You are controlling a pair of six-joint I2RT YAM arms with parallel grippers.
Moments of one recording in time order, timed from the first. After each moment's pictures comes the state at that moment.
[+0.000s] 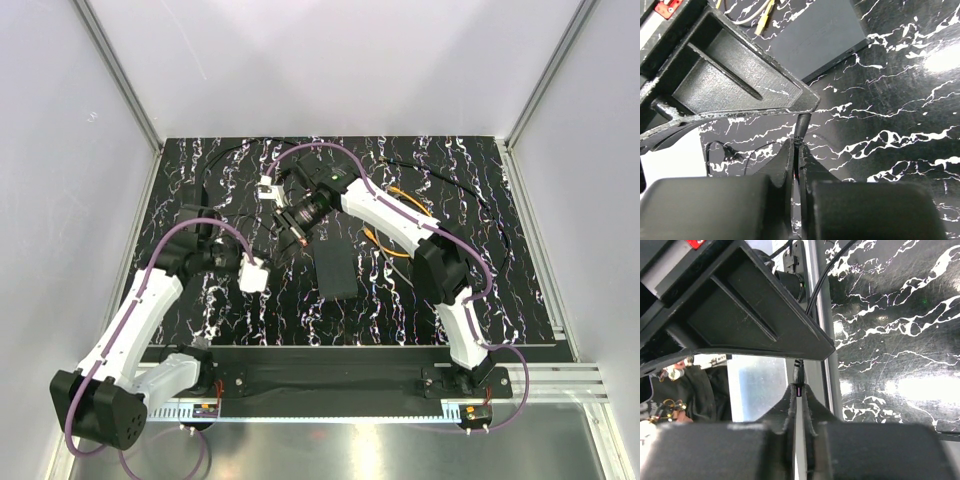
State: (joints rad) left arm -0.24 1.02 0.92 -0.84 0.81 1.61; right arm 0.78 2.16 2.03 -0.96 -1.04 -0.01
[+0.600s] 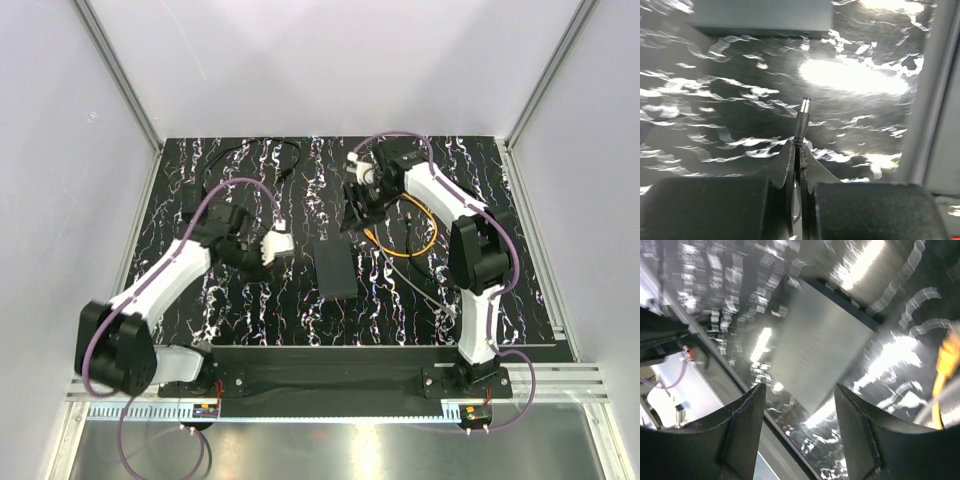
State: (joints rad) left arm -0.30 1.27 0.91 -0.81 0.68 0.92; right arm 0.41 2.06 1.77 -0.90 -0.70 0.04
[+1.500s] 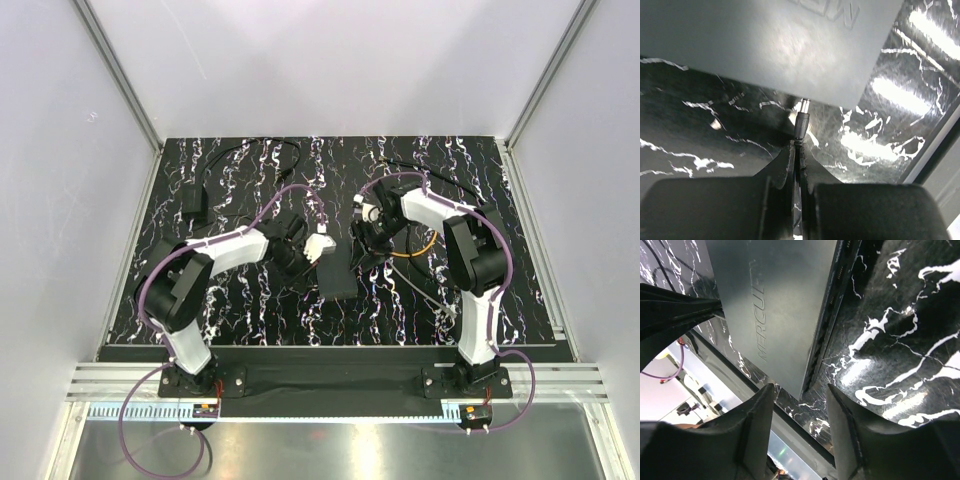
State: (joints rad) left arm -0.58 1.74 1.01 -0.56 0.48 0.36; right arm 0.40 2.04 1.42 -0.83 -0.66 0.13
